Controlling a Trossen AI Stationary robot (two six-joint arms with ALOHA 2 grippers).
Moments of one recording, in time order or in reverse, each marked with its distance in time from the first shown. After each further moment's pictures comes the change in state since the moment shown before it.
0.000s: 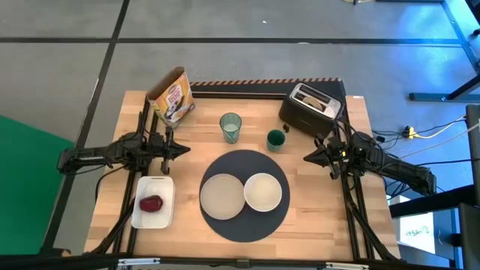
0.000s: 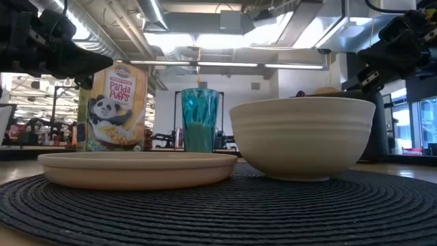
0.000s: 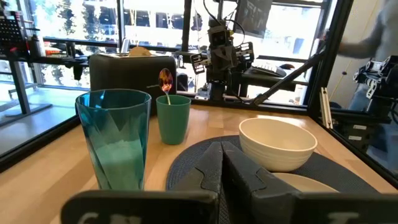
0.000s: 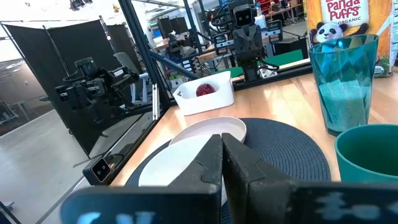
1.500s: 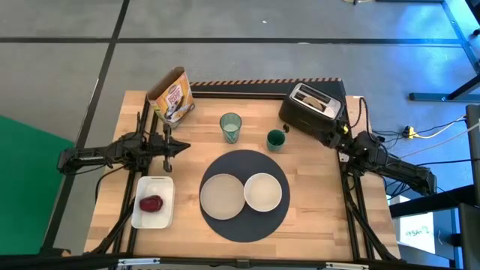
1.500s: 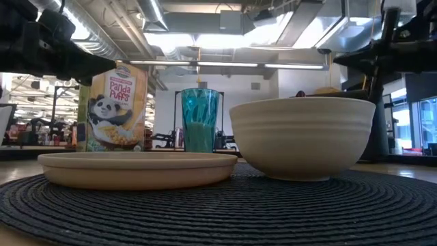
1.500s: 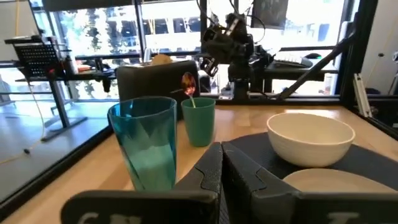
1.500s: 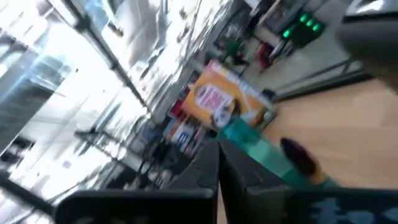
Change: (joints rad) left arm 0.000 0.000 -0.001 0.017 -0.089 0.129; right arm 0.000 0.006 0.000 0.158 0.638 0.684
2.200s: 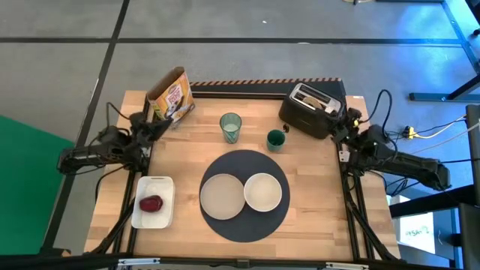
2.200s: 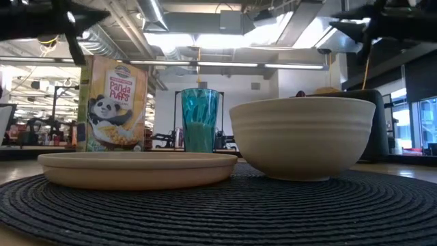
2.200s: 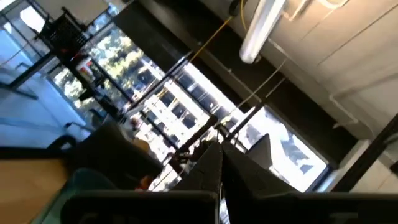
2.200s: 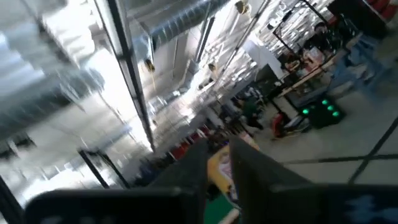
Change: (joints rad) left arm 0.001 0.003 0.143 0.270 -0.248 -0.773; right arm 0.000 0.319 0.172 0.381 0.080 -0.337
